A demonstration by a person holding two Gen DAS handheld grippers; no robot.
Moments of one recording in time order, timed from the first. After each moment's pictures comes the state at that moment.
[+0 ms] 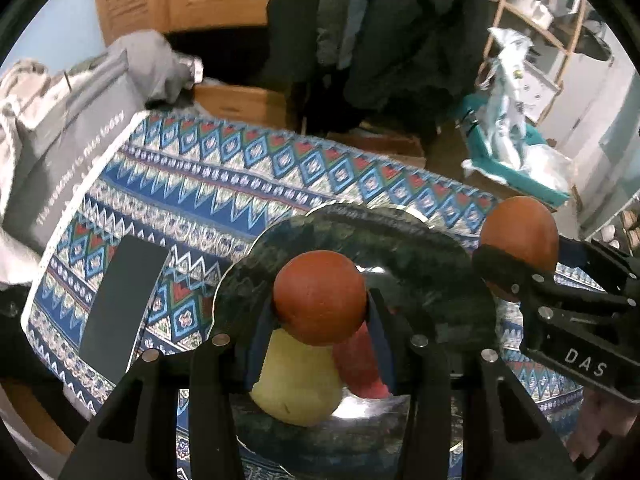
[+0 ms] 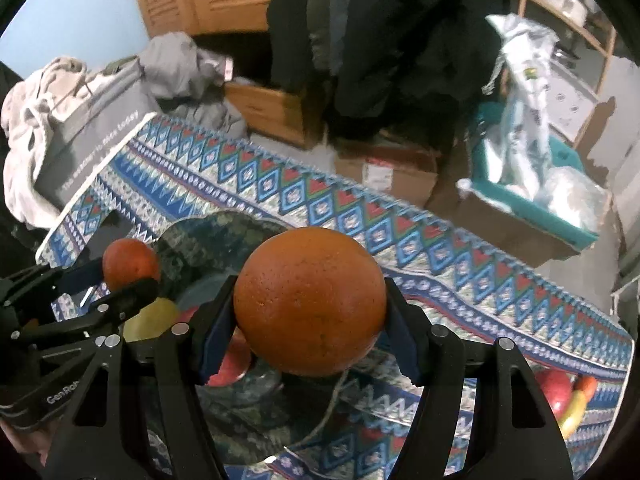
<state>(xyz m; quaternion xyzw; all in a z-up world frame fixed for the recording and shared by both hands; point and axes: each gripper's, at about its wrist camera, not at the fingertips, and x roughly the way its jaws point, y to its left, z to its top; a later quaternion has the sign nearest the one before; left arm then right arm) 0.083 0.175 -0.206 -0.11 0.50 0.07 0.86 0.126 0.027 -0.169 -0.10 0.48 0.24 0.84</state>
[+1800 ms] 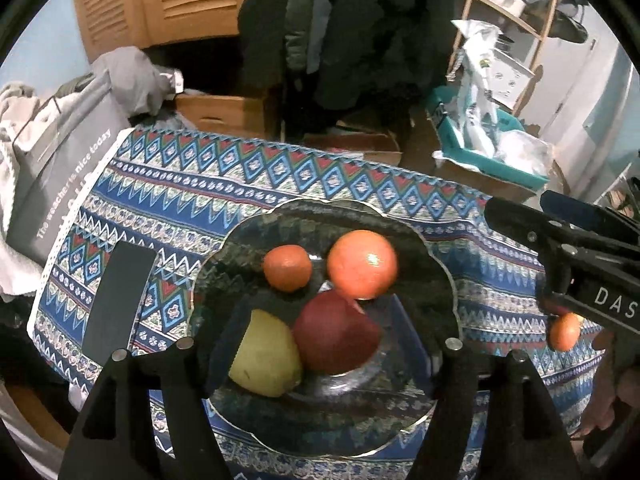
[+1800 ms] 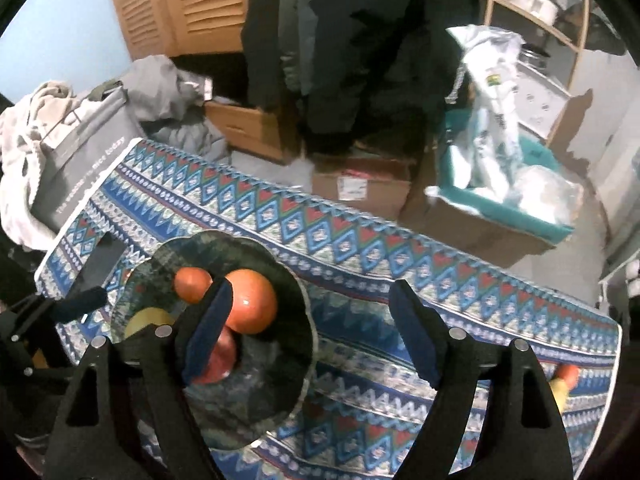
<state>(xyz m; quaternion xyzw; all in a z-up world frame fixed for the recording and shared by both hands) 0.067 0.136 -0.174 -0.08 0.49 0.03 0.86 0.121 -0.004 -0.132 -0.09 0.46 0.20 0.86</state>
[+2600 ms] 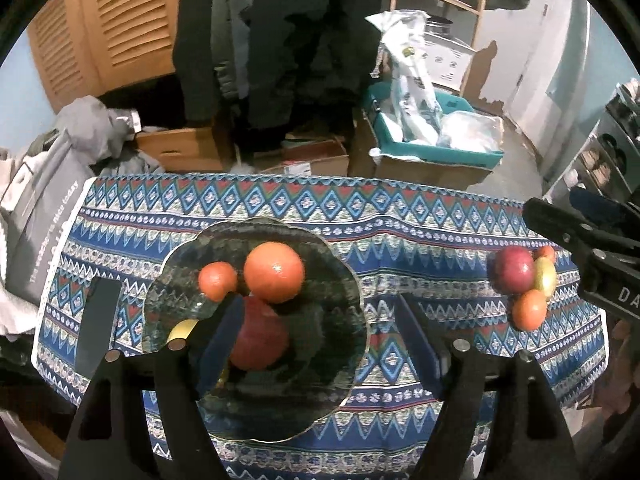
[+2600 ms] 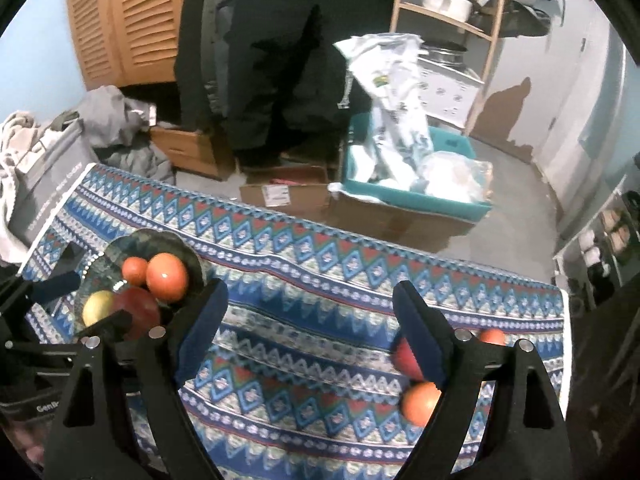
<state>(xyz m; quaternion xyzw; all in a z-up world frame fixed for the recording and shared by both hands) 0.061 0.053 -0.139 -0.03 0.48 -0.02 0.88 0.086 -0.112 -0.091 -0.08 0.43 0.11 0.89</state>
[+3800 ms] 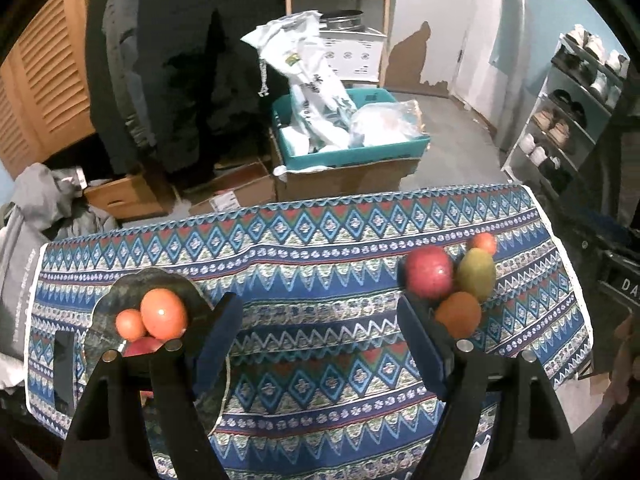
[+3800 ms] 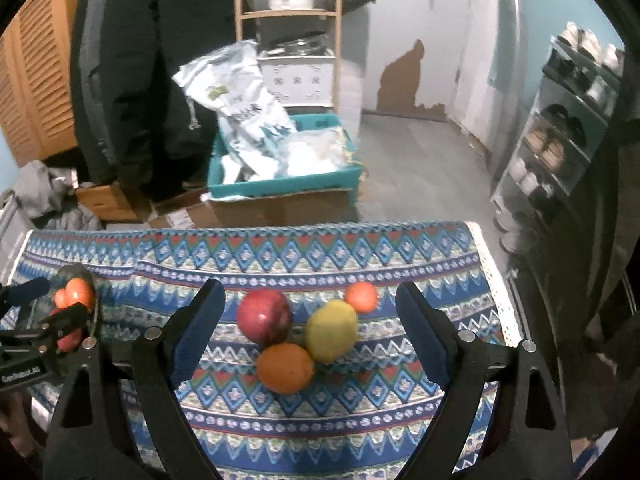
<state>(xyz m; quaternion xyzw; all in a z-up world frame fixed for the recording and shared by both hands) 0.068 -0.085 -0.118 0.03 0.46 -0.10 0.88 0.042 -0.298 -0.084 0.01 0.41 -0.03 0.91</state>
